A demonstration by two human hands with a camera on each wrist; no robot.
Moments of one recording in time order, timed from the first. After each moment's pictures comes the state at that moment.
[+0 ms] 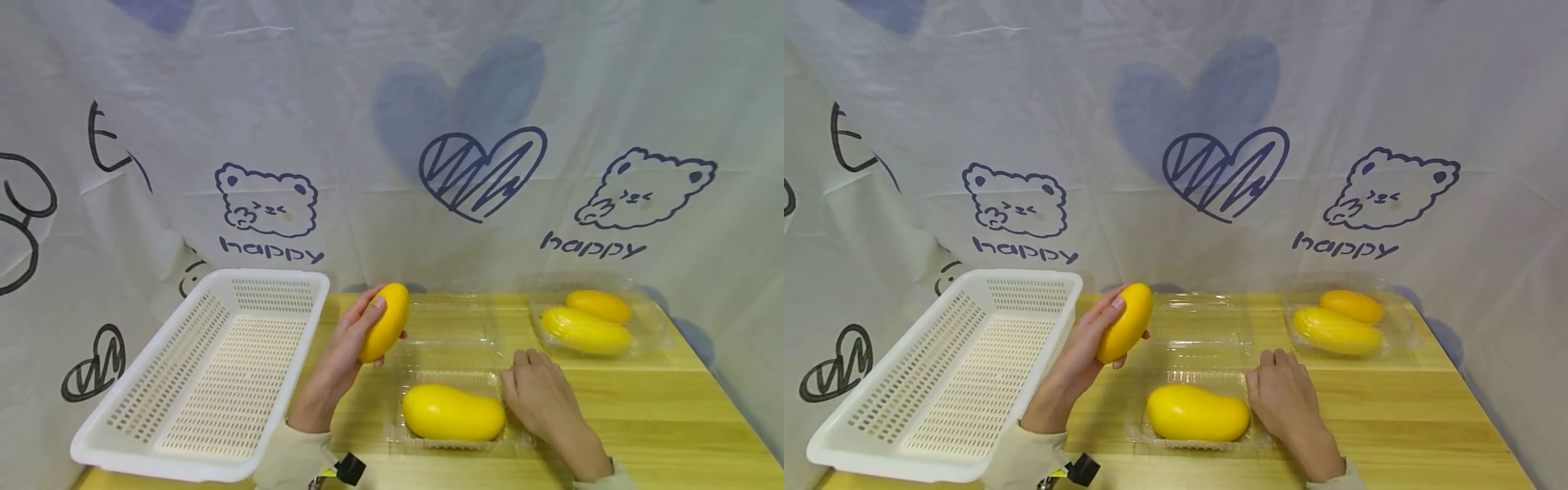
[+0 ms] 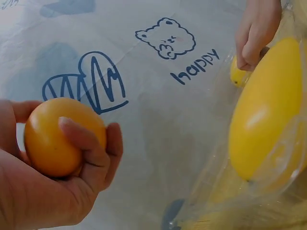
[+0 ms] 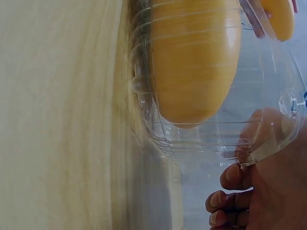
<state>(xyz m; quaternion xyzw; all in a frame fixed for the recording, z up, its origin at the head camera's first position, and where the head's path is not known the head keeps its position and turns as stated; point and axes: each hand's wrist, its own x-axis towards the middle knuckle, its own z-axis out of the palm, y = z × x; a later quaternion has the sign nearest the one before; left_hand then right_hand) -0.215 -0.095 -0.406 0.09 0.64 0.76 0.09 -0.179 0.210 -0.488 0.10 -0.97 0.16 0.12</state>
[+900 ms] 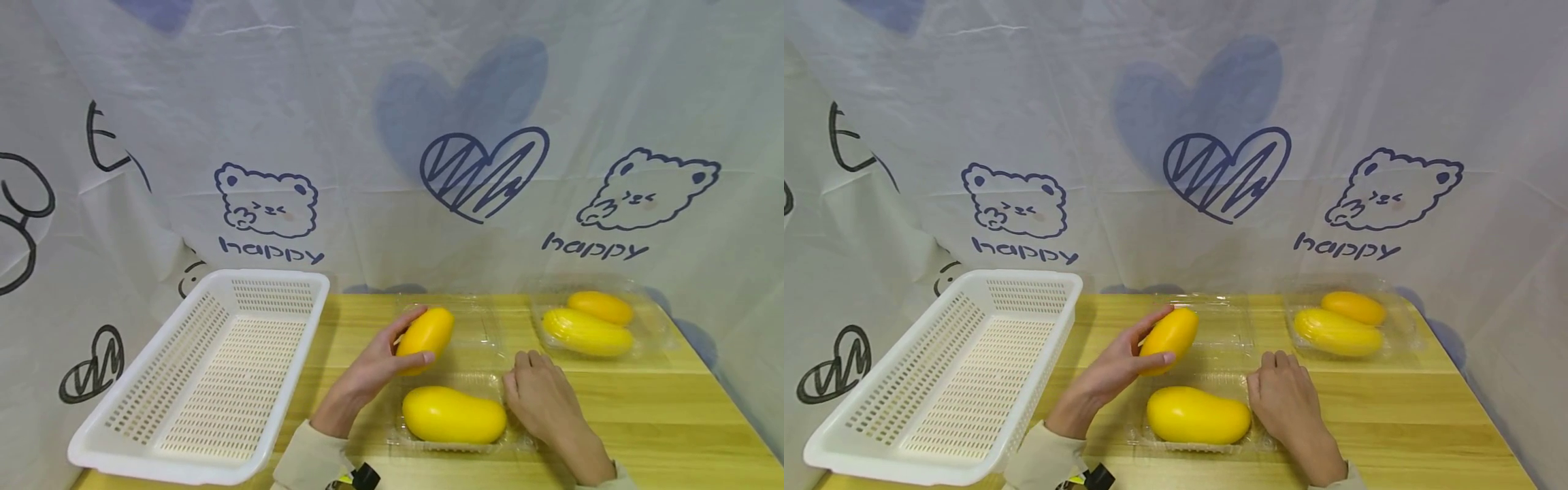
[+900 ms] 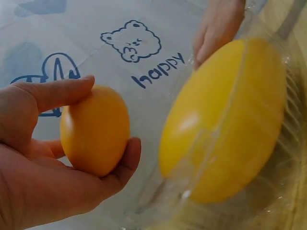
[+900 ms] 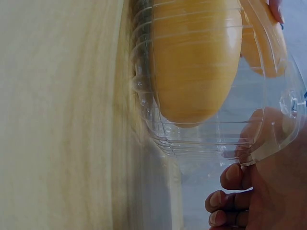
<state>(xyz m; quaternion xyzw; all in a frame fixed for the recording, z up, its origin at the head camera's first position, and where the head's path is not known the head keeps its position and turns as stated) -0.221 -0.069 -0.441 0.16 0.68 0.69 0.18 -0.180 0.211 -0.489 0.10 -0.98 0.16 0.11</state>
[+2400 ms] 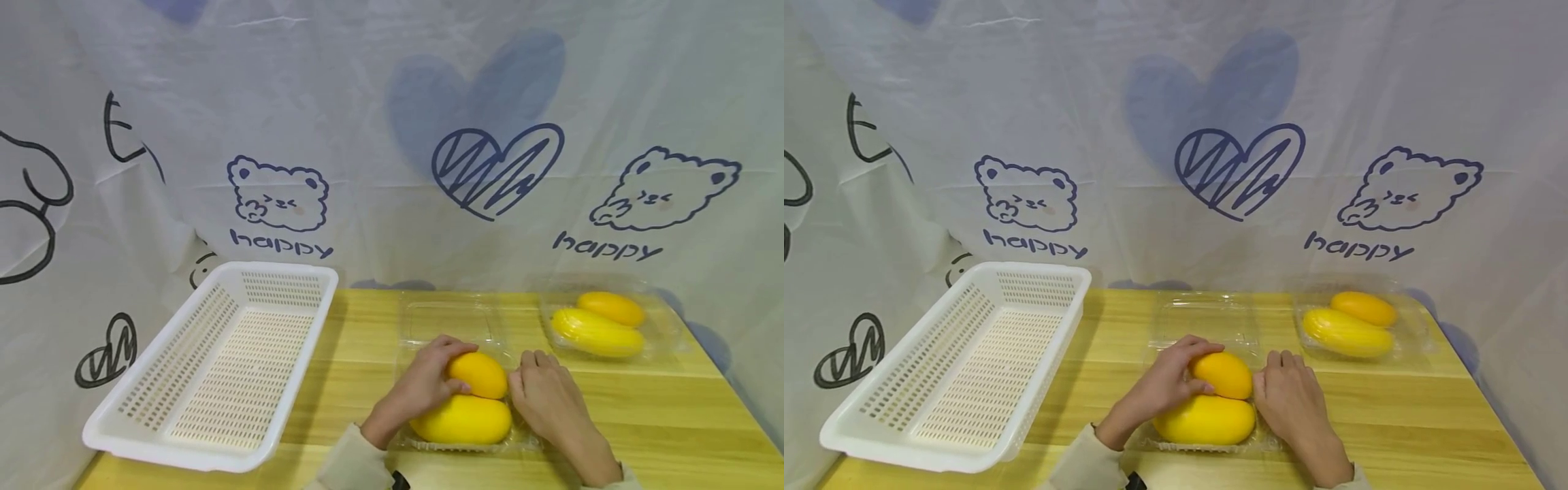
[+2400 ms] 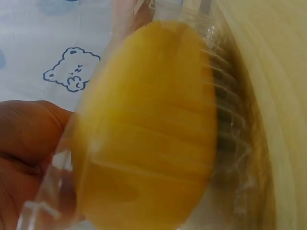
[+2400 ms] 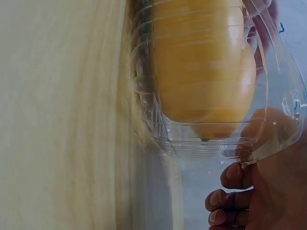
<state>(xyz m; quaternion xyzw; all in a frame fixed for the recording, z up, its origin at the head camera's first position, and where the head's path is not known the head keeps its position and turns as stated) -0.203 -0.019 -0.463 0.29 0.88 0.38 0.02 -0.181 0.208 -0.489 0.10 -0.98 0.15 0.09</state>
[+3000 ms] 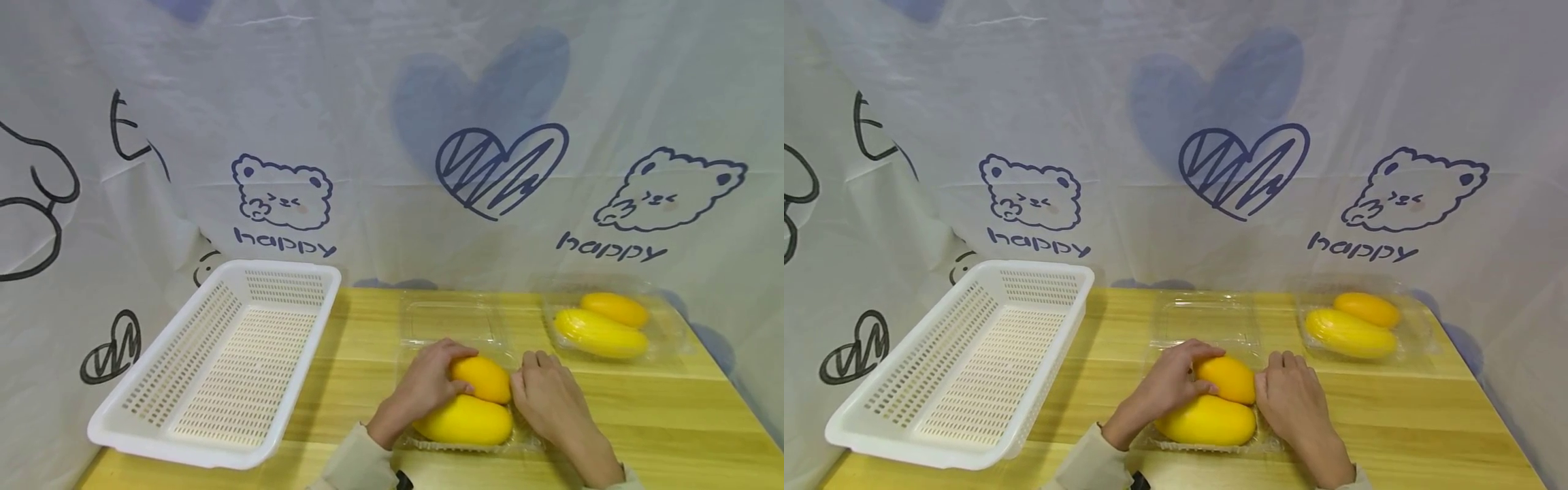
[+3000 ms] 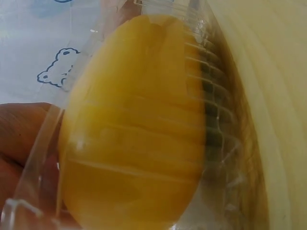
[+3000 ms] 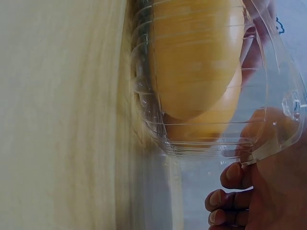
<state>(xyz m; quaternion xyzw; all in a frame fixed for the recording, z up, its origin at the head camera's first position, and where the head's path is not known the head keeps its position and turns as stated) -0.203 -0.015 -0.464 0.27 0.90 0.34 0.01 -0.181 0.207 -0.489 0.11 -0.98 0.16 0.09</state>
